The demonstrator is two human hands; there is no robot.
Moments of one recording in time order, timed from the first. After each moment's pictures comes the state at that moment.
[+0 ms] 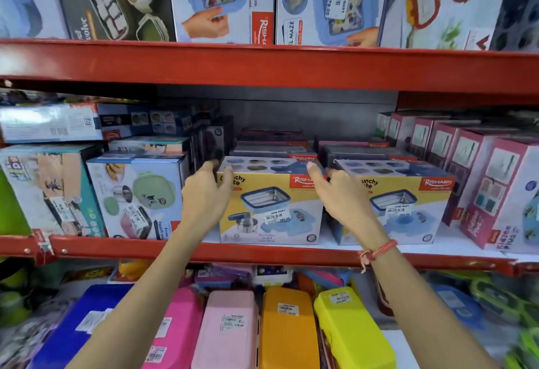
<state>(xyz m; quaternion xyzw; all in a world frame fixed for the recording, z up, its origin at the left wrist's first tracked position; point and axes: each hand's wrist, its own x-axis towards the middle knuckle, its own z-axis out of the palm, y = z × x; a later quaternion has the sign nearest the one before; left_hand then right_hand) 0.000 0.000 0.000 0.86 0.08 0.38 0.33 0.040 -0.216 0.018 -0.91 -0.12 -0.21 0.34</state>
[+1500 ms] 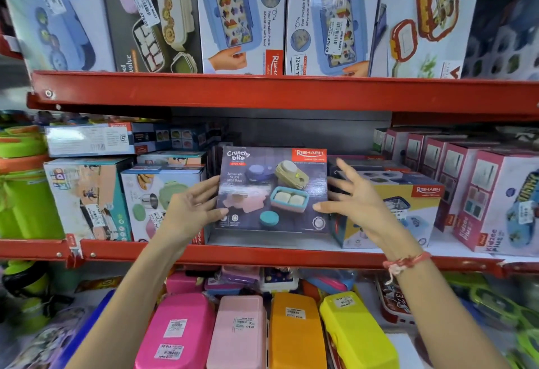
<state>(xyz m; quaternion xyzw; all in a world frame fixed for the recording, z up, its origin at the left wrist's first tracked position) -0.062 0.038 0.003 0.71 0.00 0.22 0.67 0.022 -0.245 0.021 -0.71 -0.21 0.00 0.67</state>
